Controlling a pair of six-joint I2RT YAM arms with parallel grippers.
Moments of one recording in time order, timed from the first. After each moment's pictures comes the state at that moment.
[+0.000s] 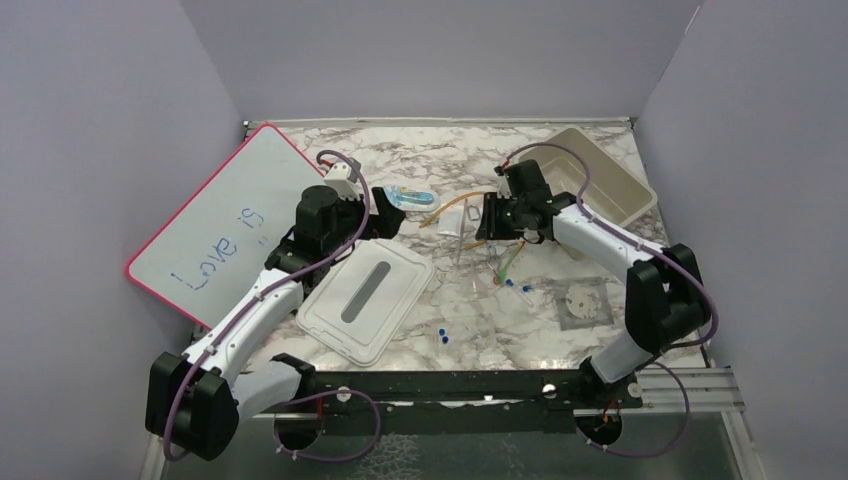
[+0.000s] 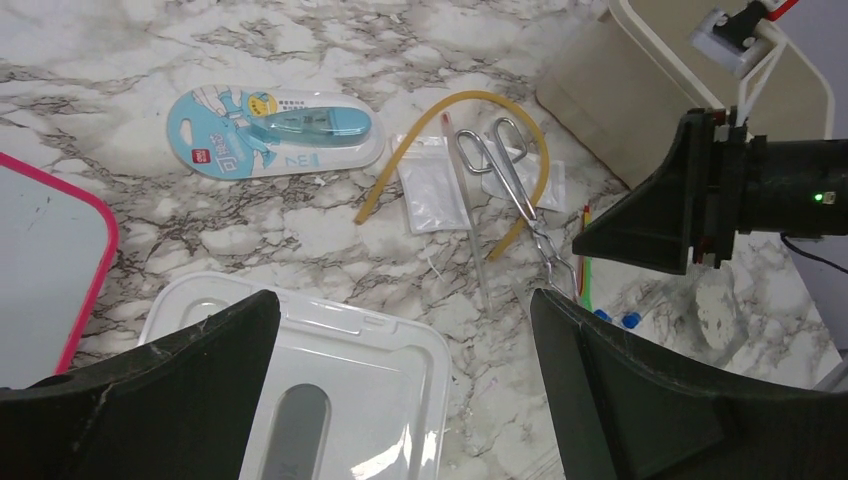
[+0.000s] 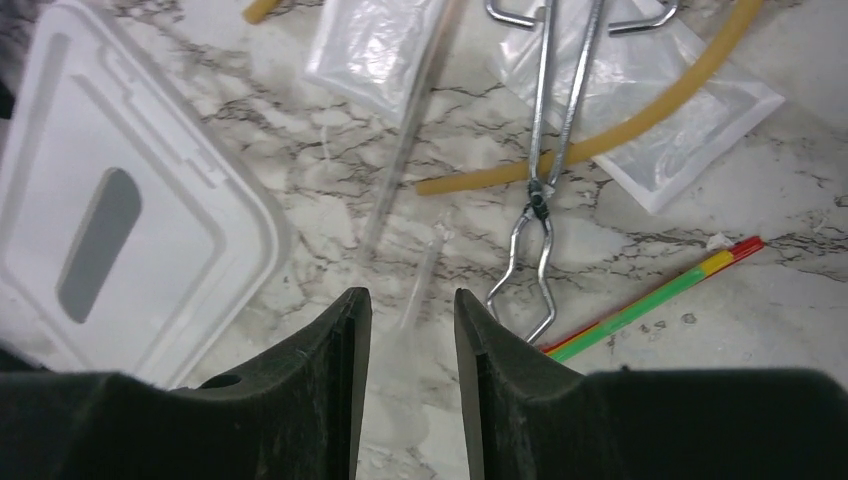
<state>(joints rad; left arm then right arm) -0.40 1.08 0.76 -0.01 0.17 -0.40 0.45 1.58 1.11 -0.42 -0.21 0.38</state>
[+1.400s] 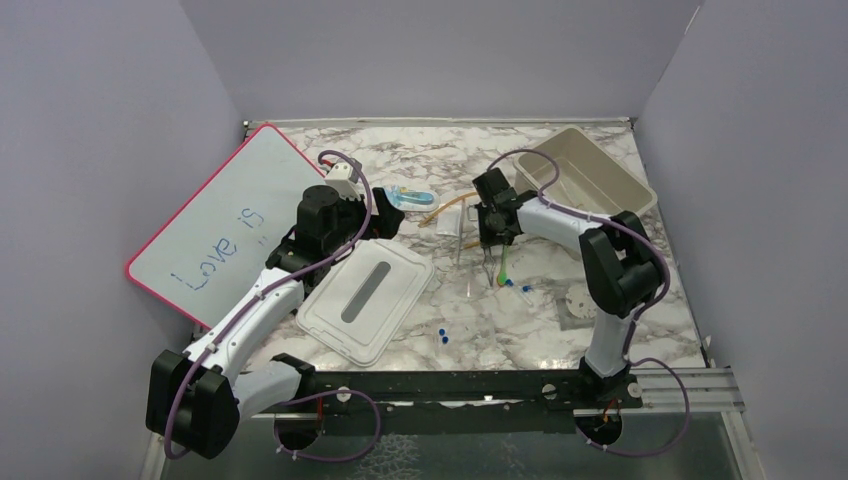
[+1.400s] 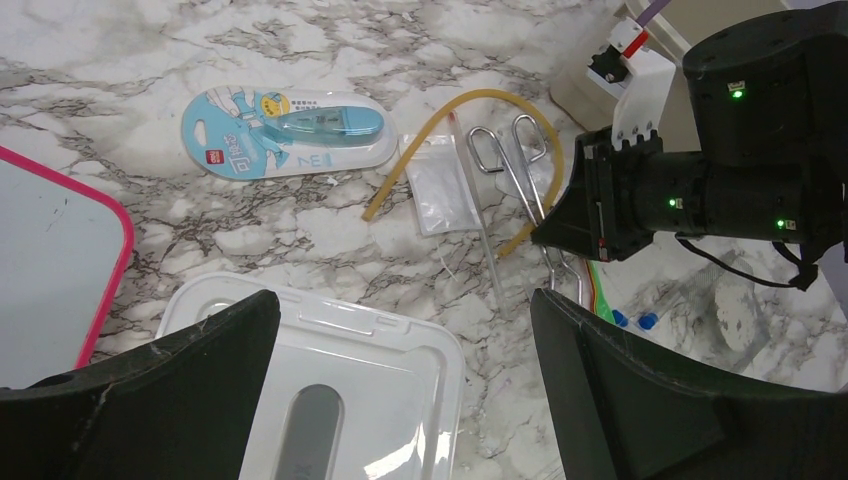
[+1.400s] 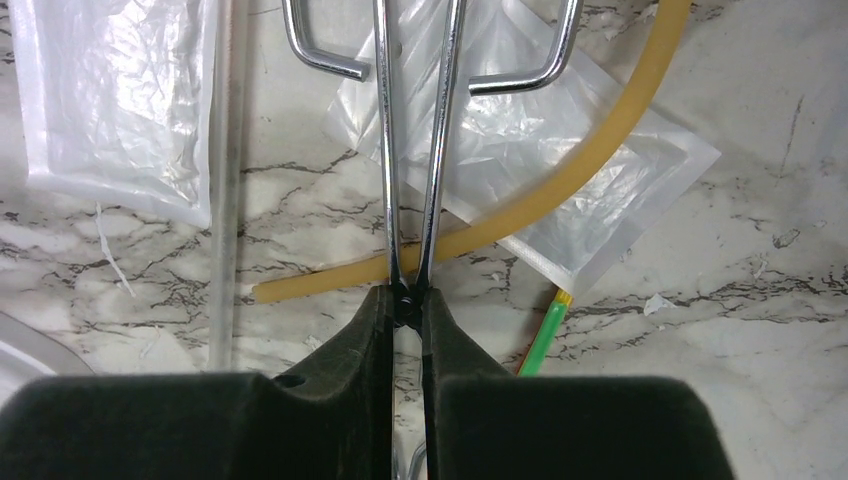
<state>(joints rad) -0.40 1.08 0.76 -0.01 0.14 -0.38 0.52 1.89 1.23 -0.45 0.14 0.39</state>
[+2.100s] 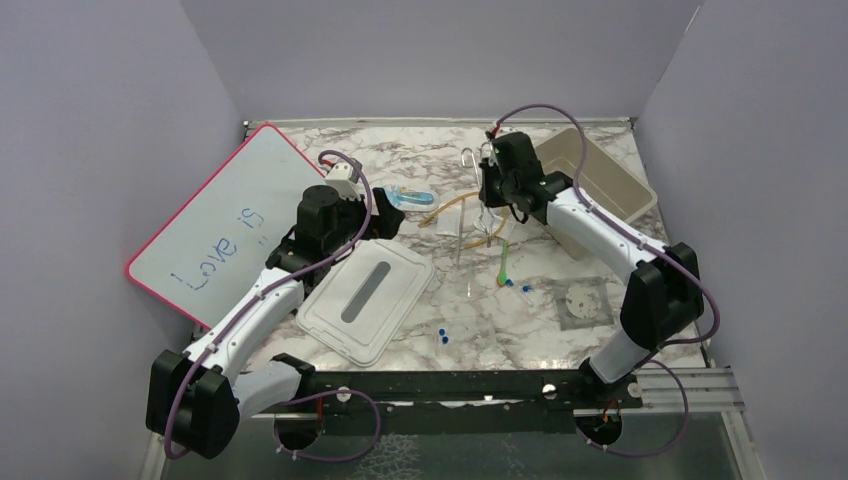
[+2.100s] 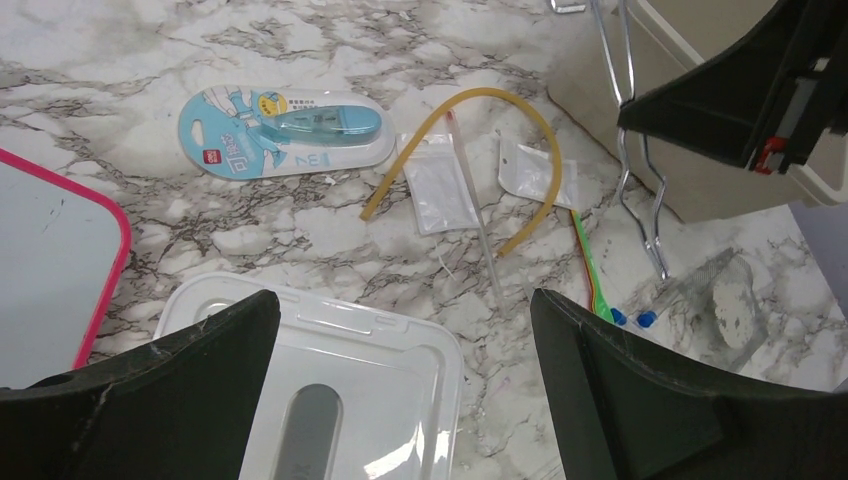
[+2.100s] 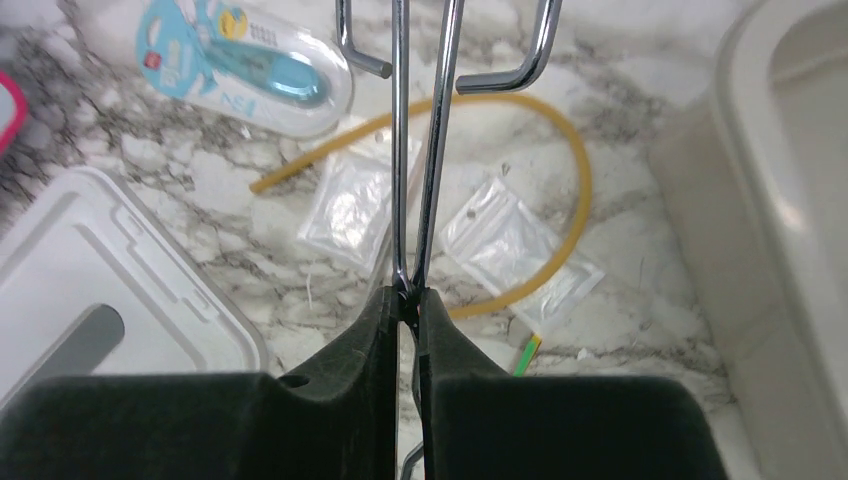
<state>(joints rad) -0.40 1.08 0.76 -0.01 0.15 -0.38 0.52 1.63 1.30 -0.40 0.12 0.27</state>
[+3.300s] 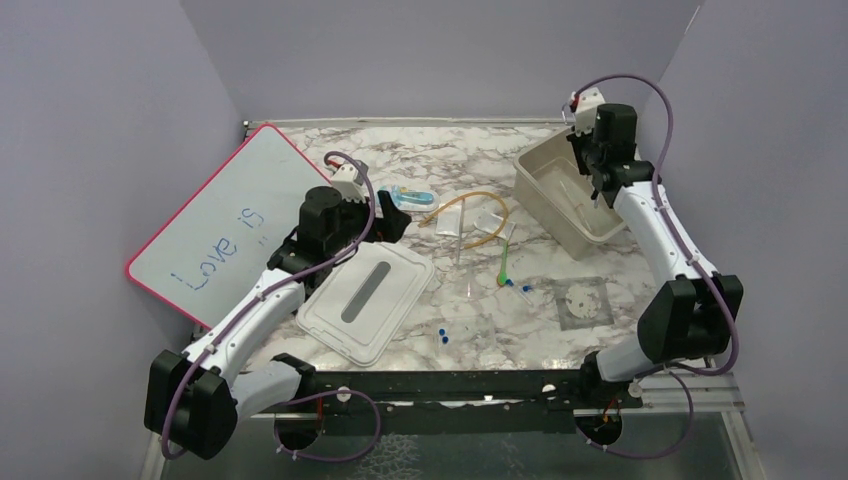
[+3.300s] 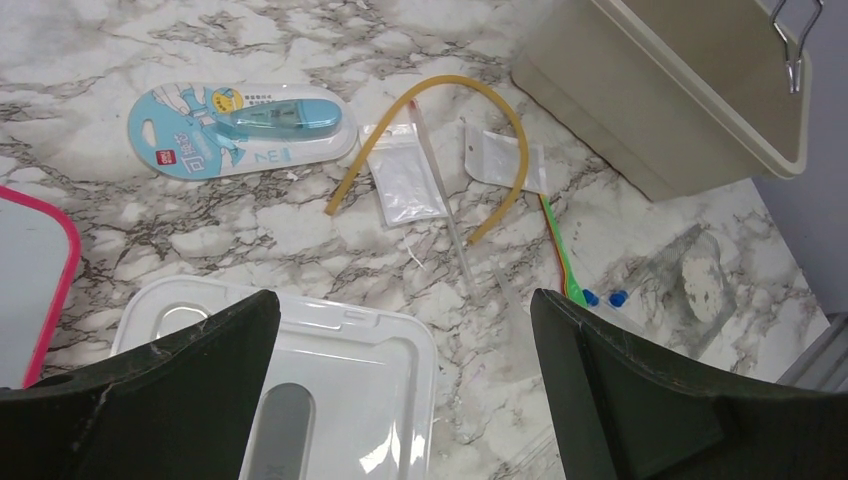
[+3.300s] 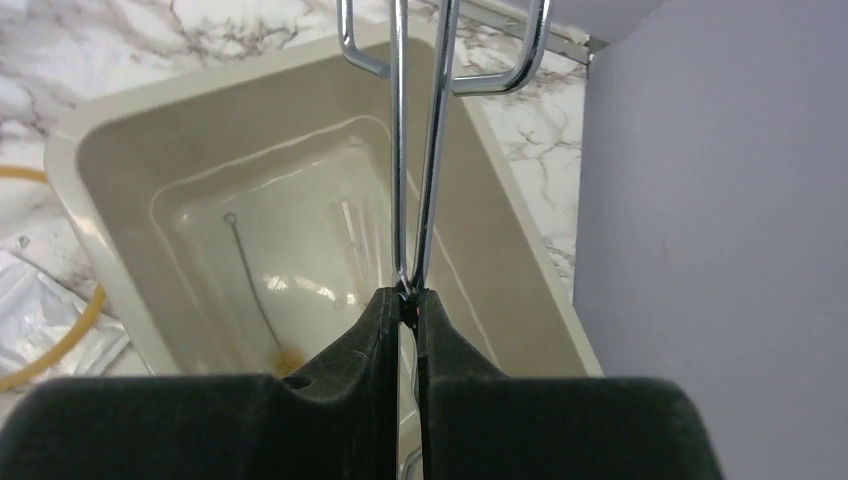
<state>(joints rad) -0.42 1.08 0.76 0.00 0.20 -0.38 0.09 1.50 1.37 -0.35 0.21 -0.34</state>
